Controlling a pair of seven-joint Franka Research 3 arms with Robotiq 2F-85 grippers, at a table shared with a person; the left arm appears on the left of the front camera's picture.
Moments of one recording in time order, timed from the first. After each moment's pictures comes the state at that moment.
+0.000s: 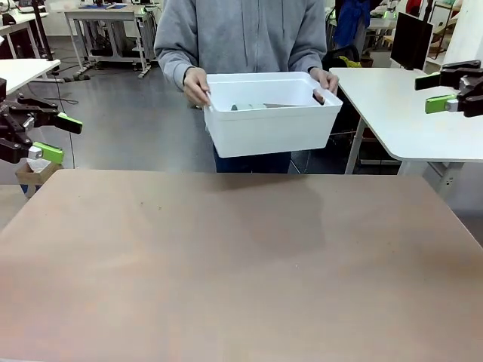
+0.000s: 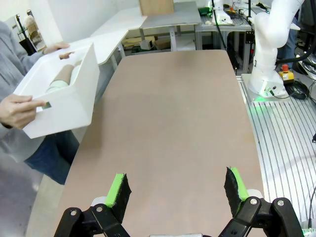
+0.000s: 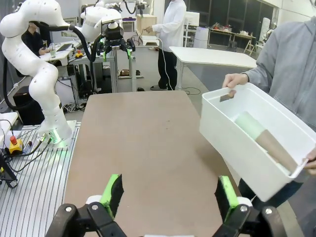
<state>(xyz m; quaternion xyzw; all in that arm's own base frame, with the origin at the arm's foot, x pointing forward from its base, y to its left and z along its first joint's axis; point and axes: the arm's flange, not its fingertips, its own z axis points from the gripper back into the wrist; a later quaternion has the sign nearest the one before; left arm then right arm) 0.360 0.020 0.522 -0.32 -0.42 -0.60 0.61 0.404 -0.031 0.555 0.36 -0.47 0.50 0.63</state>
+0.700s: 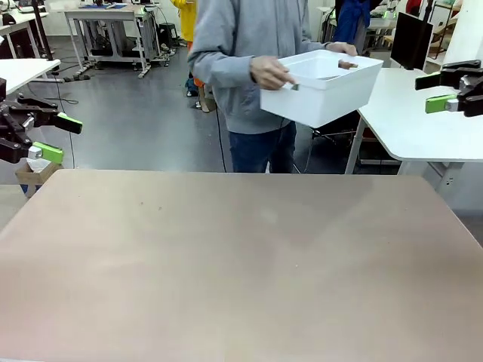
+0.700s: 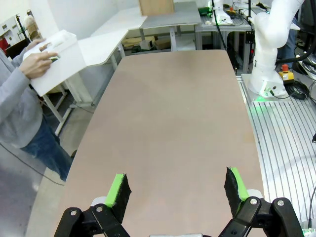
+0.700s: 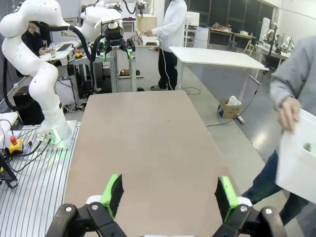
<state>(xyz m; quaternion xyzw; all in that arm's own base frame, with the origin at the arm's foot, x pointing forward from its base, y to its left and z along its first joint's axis) 0.360 0.020 0.522 -0.32 -0.42 -0.60 0.61 0.404 -0.031 0.555 0.35 -0.47 0.50 0.63</state>
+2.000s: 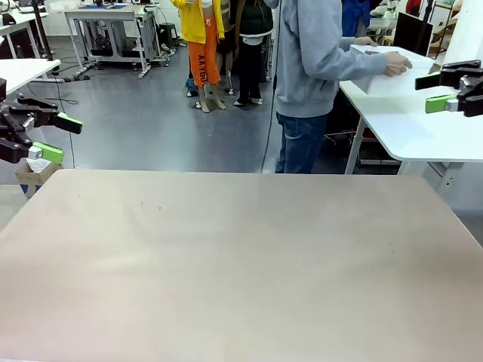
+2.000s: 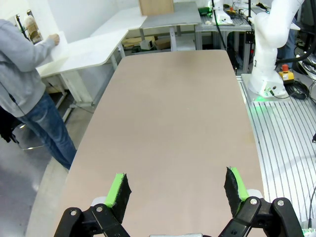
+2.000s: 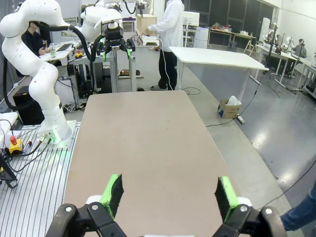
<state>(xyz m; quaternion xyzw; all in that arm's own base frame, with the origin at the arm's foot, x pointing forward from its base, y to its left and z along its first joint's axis) 0.360 0.020 0.522 -0.32 -0.42 -0.60 0.61 0.404 -0.031 0.556 0.35 -0.47 0.50 0.63</state>
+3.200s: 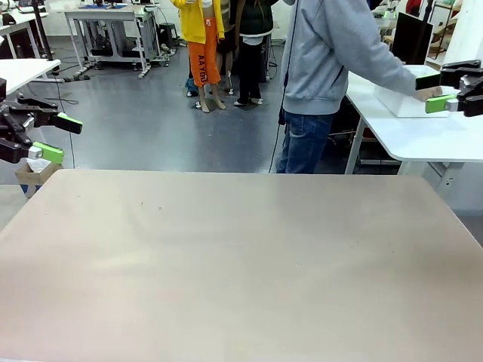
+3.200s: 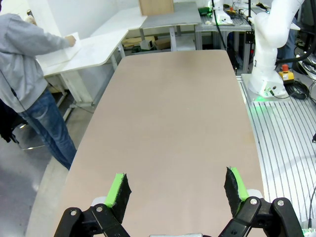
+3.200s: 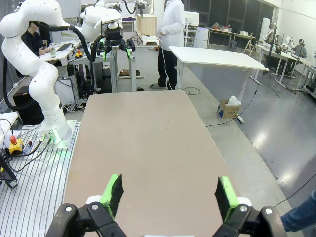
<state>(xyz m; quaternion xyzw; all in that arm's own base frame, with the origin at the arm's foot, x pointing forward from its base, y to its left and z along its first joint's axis) 0.360 0.020 0.522 -0.32 -0.42 -0.60 0.61 0.405 -0.031 0.556 0.35 -0.47 0.50 0.63</state>
